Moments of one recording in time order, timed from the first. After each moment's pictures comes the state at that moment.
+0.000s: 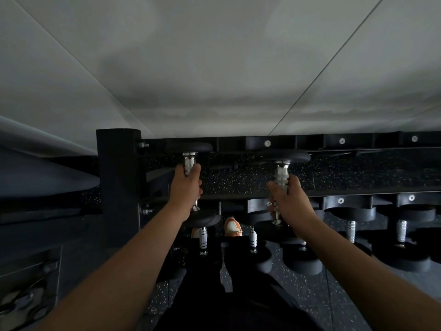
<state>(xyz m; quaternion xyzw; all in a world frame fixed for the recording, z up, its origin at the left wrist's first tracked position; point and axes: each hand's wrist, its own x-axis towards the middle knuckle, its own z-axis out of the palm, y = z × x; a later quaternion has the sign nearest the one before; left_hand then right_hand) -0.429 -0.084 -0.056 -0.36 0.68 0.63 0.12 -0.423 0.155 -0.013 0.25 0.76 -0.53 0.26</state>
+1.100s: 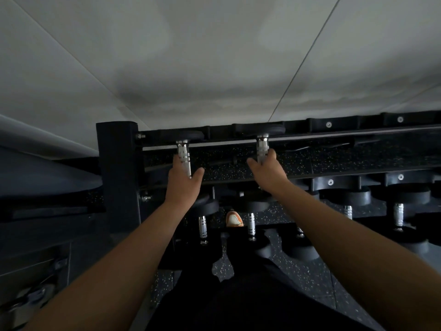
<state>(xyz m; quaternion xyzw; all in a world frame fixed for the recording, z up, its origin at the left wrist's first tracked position) -0.396 -0.071 -0.044 -0.26 0.85 0.45 0.12 -0.447 0.144 -0.036 0.21 0.84 -0.40 0.29</state>
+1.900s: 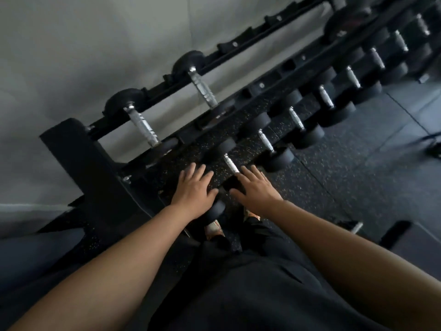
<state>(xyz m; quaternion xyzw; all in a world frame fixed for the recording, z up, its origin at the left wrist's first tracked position) -0.222 -0.083 -0.061 0.33 0.90 0.07 0.28 -0.122 0.100 -0.045 0.14 0.93 -0.22 0.26</state>
